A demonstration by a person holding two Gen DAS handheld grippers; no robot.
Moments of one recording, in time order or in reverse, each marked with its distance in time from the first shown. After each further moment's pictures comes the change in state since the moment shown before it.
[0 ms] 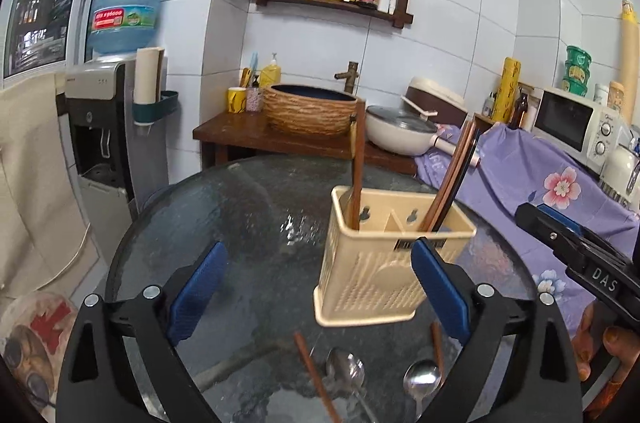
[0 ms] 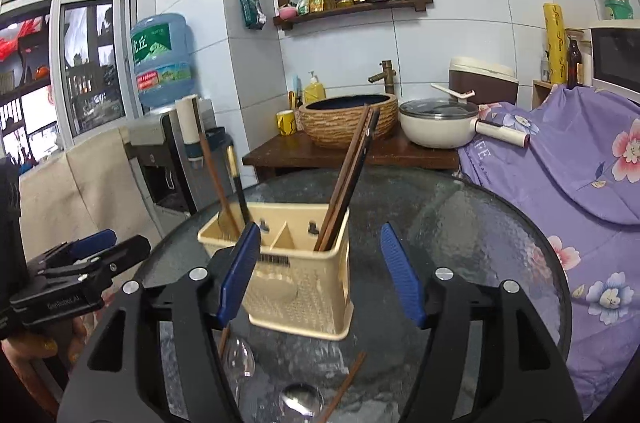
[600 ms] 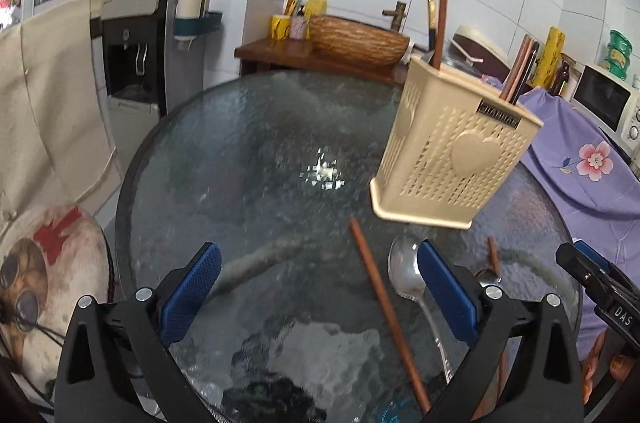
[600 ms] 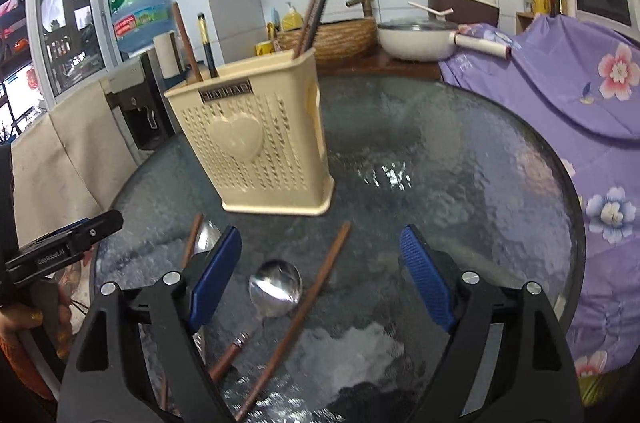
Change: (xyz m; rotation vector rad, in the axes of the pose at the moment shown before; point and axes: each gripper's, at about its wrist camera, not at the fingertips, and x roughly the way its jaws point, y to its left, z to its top) left arm 0.014 0.039 -0.086 -0.105 0.205 0.105; right arm 0.004 -0.020 -0.105 0.061 0.213 -0.059
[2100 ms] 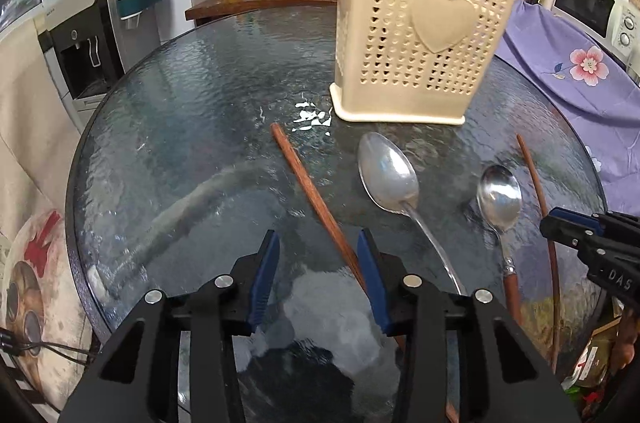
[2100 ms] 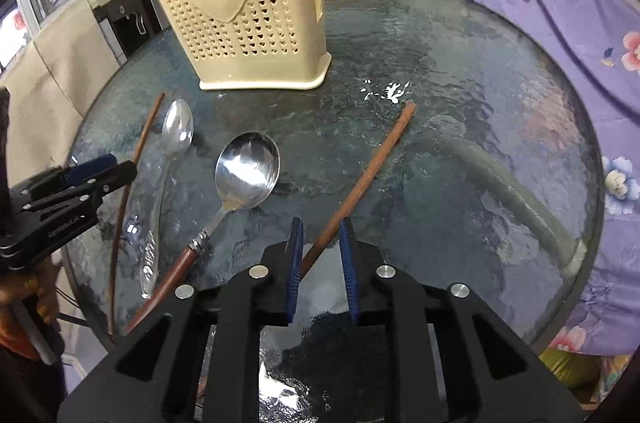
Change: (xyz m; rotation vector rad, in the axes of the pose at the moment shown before) left arm 0.041 -0.033 -0.039 0.199 0.195 -0.018; right arm 0.041 -0.007 -0.041 -0.032 0.340 -0.008
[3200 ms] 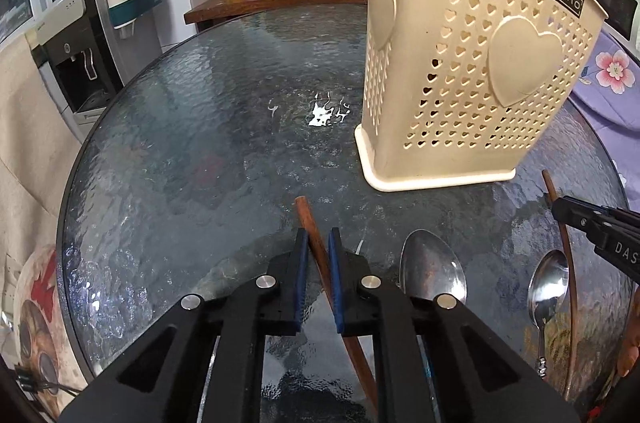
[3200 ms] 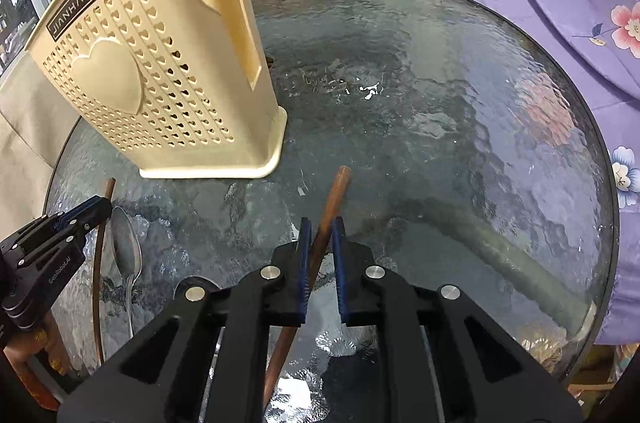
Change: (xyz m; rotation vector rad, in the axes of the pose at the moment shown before) left arm 0.044 0.004 0.059 0.023 0.031 0.056; right arm 0.050 -0.014 0.072 0.109 0.004 -0.087
